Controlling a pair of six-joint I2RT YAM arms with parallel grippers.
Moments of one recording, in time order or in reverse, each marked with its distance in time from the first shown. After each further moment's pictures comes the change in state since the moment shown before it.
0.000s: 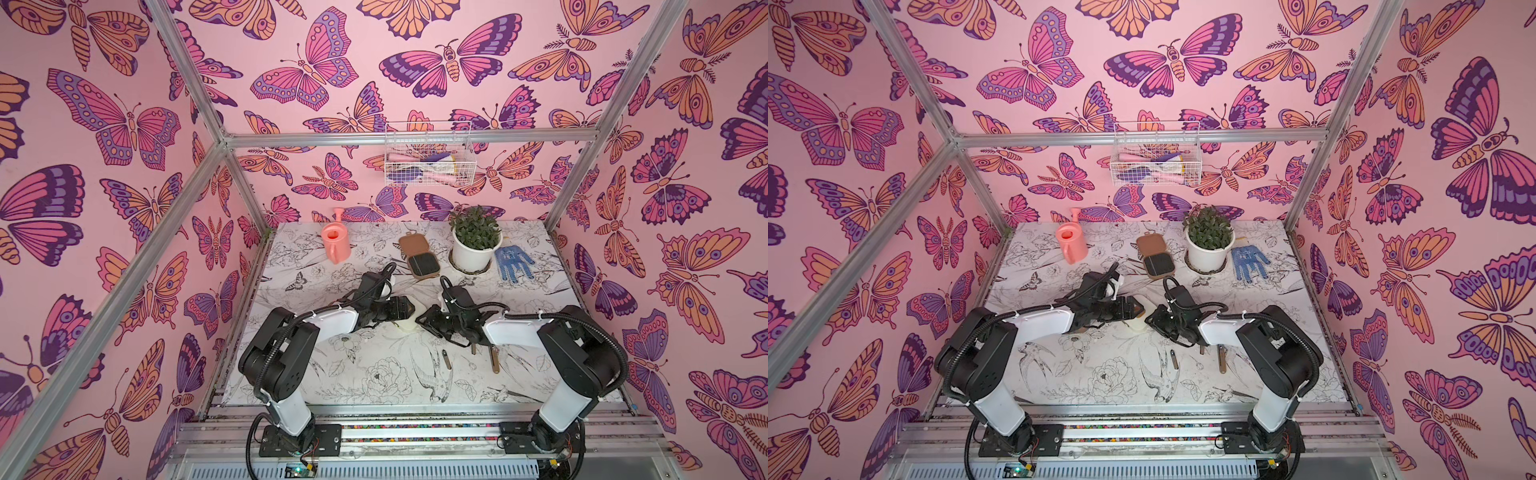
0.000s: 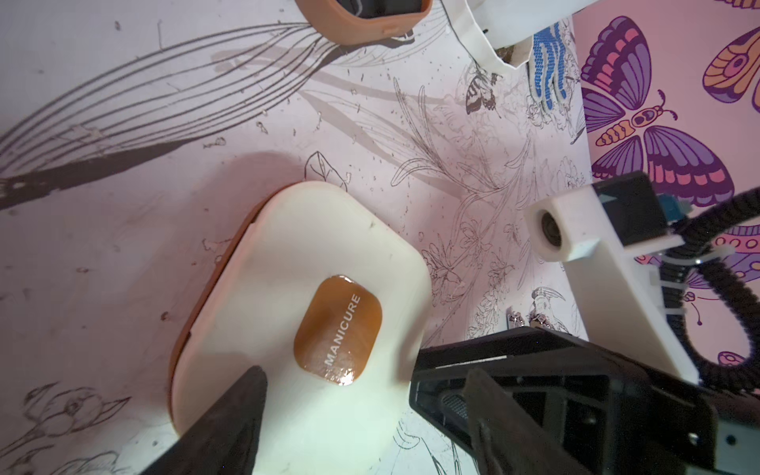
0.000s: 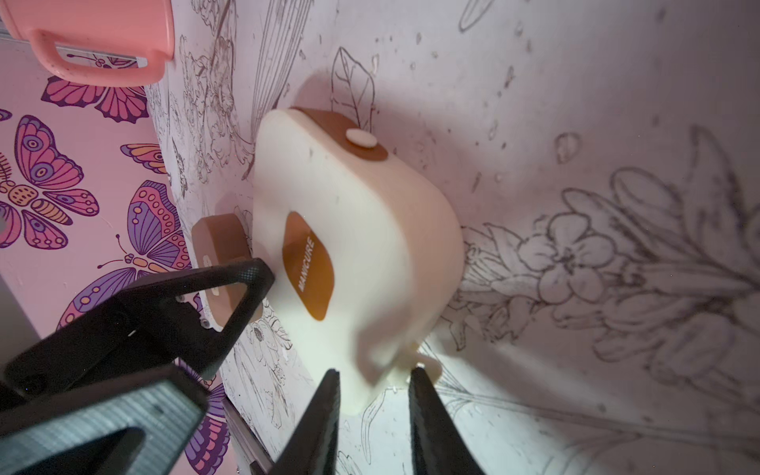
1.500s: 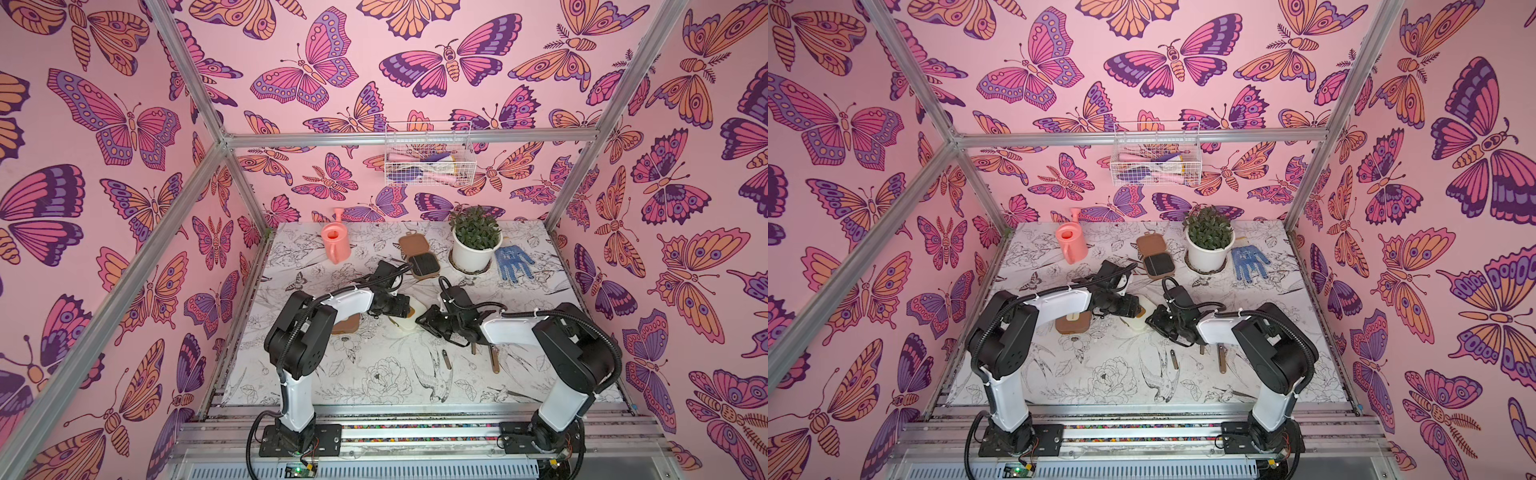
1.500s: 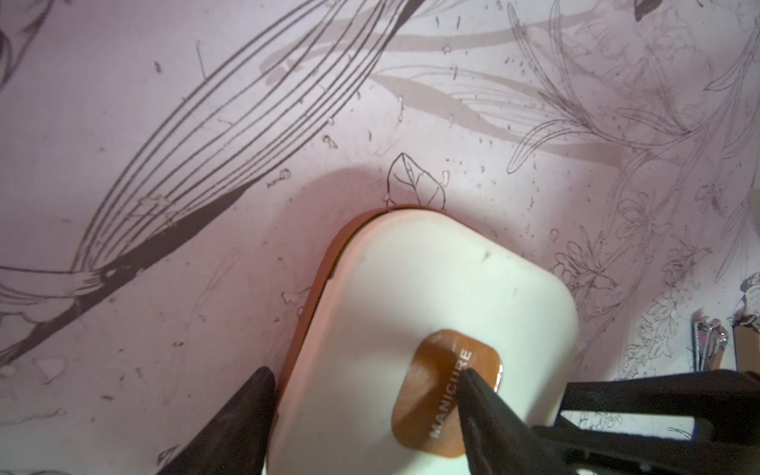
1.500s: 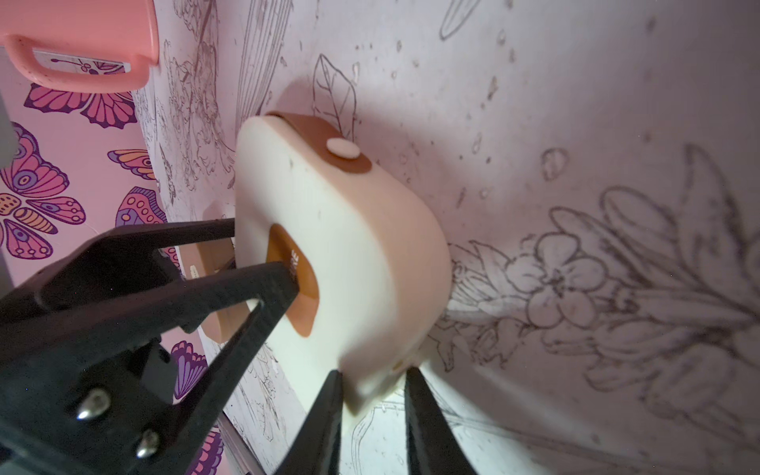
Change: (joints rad) left arm -0.024 0.196 0.302 -0.375 -0.178 0.288; right arm 0.000 0.032 0.011 0.007 0.012 0.001
